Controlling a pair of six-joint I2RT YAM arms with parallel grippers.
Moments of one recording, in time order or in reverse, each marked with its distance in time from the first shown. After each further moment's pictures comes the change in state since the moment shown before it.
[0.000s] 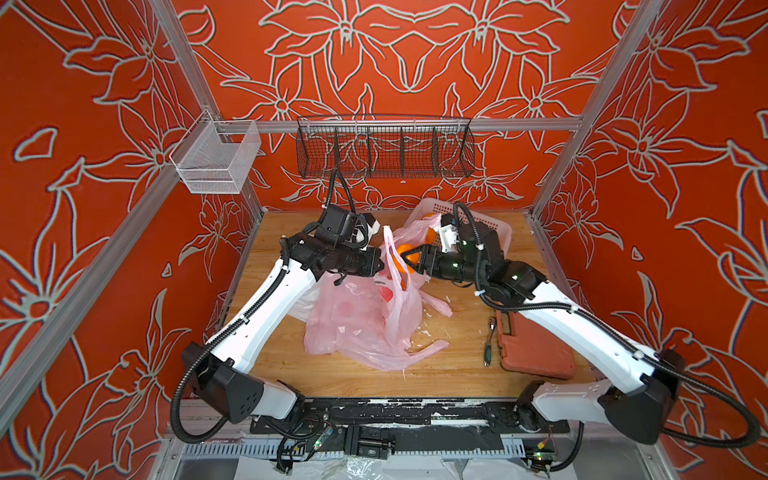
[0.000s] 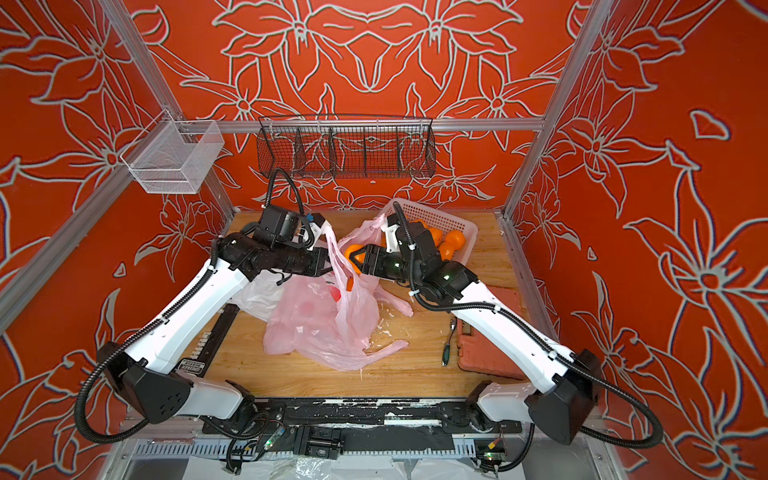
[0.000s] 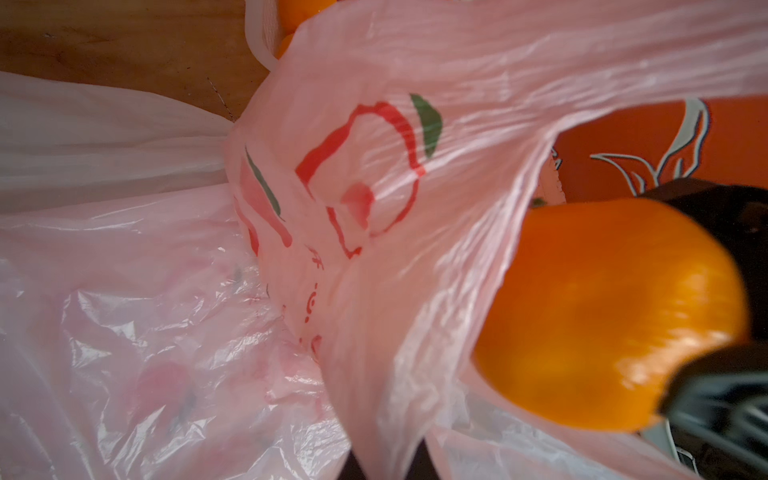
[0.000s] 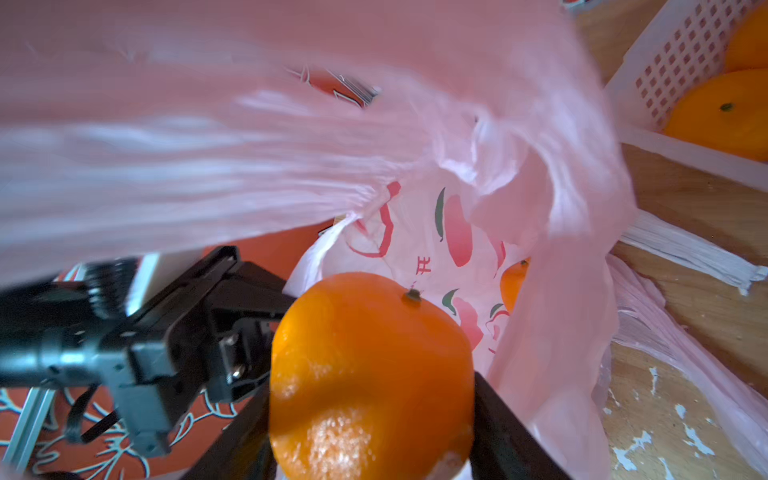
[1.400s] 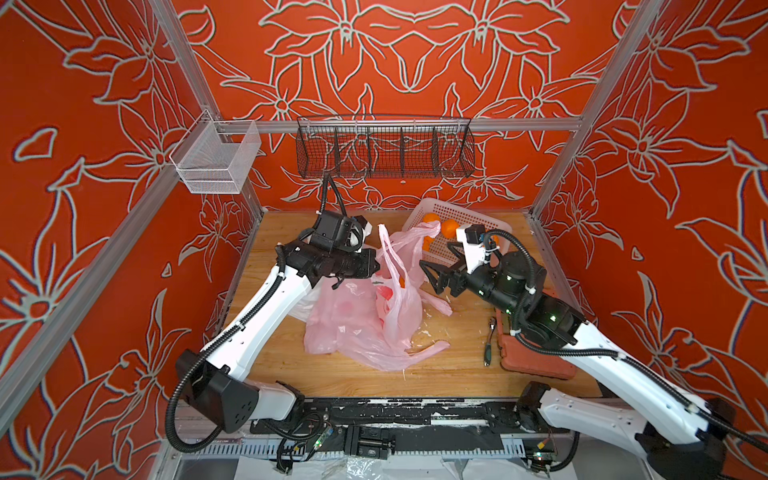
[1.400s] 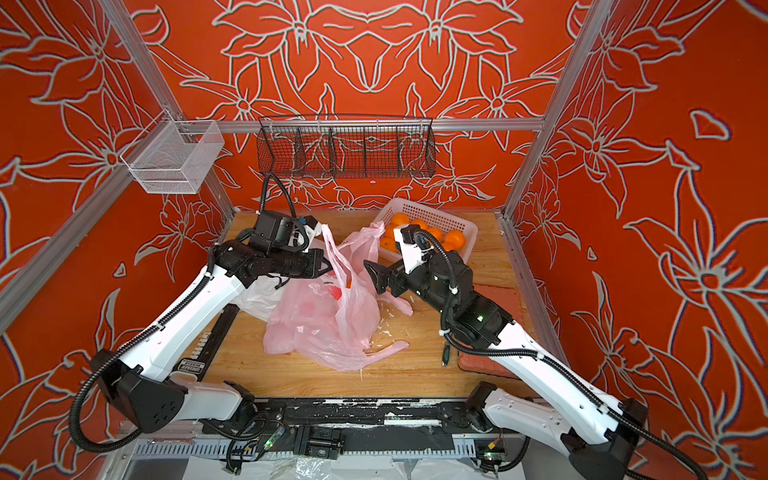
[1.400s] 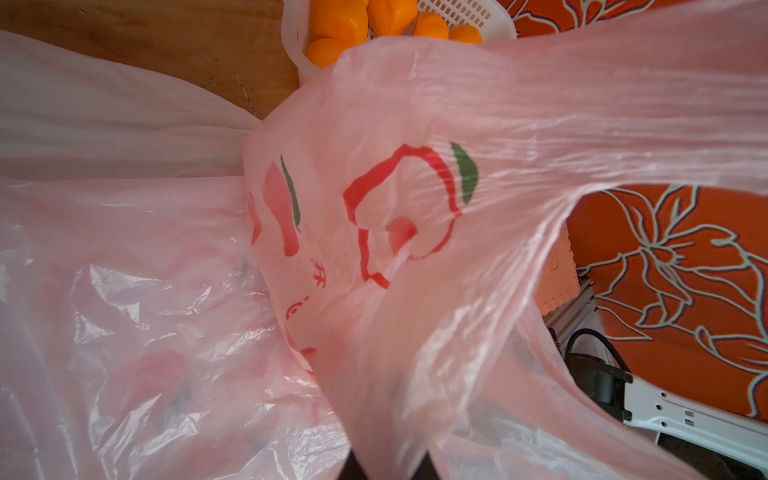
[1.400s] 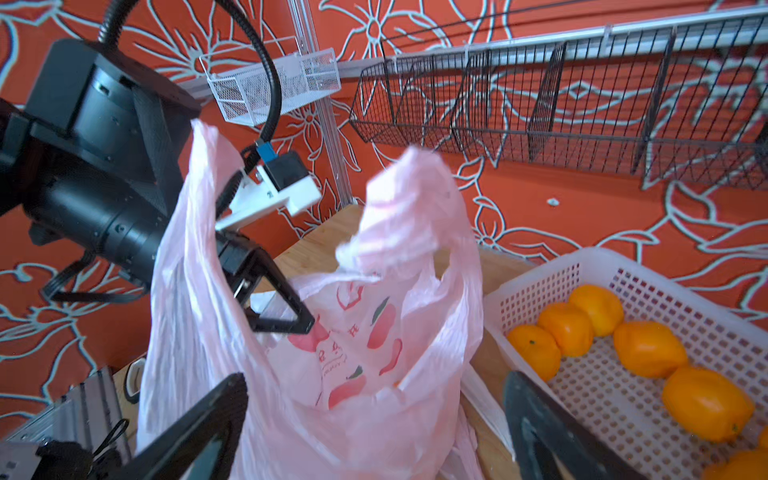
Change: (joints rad) left arm 0.024 -0.052 -0.093 0.074 -0.018 -0.090; right arm 0.061 -0.323 -0.231 0.253 0.276 -0.638
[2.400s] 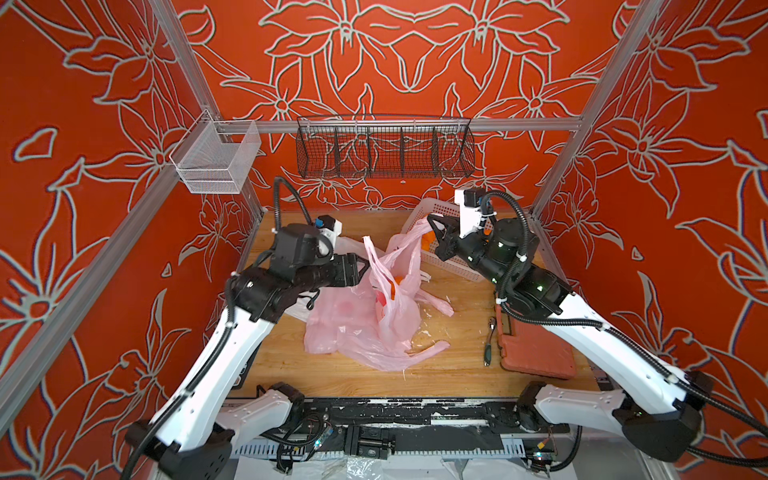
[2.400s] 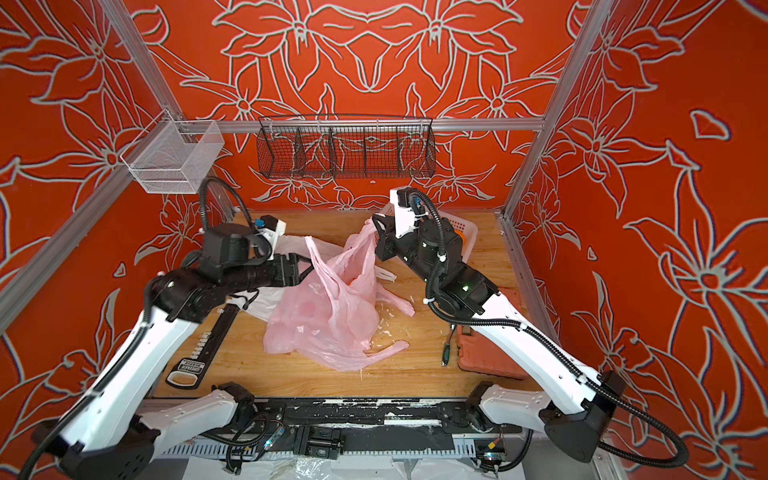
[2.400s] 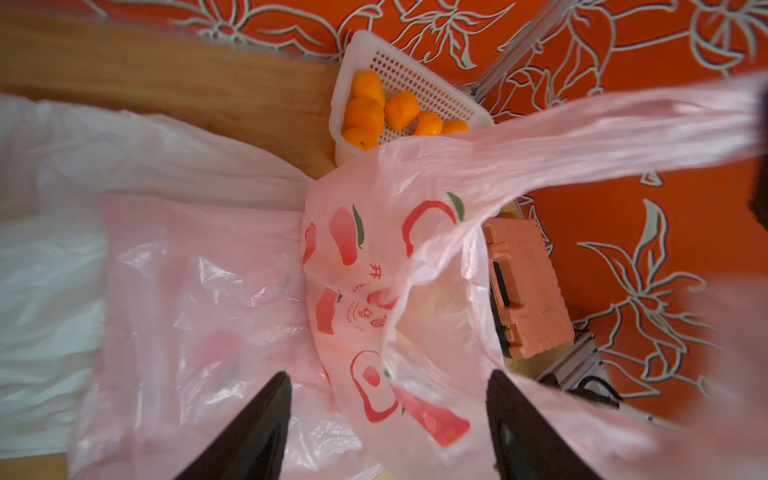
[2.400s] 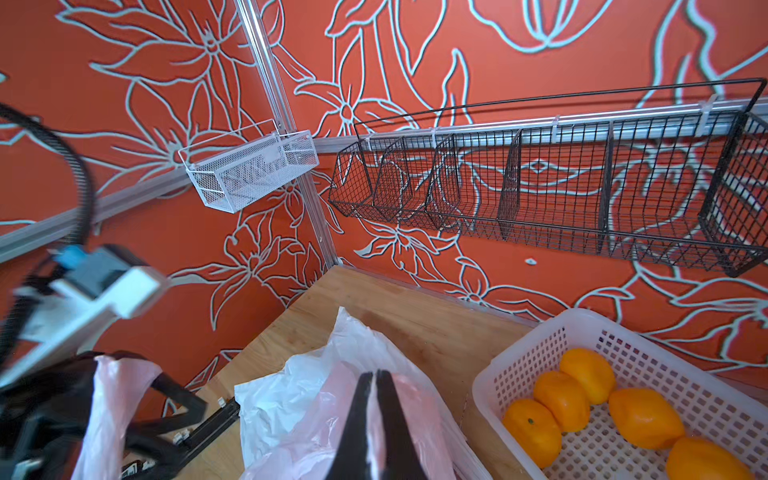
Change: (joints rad) left arm 0.014 -0.348 -0.058 -0.018 -0.135 -0.040; right arm -0.021 0.190 0.271 -0.016 0.077 0.068
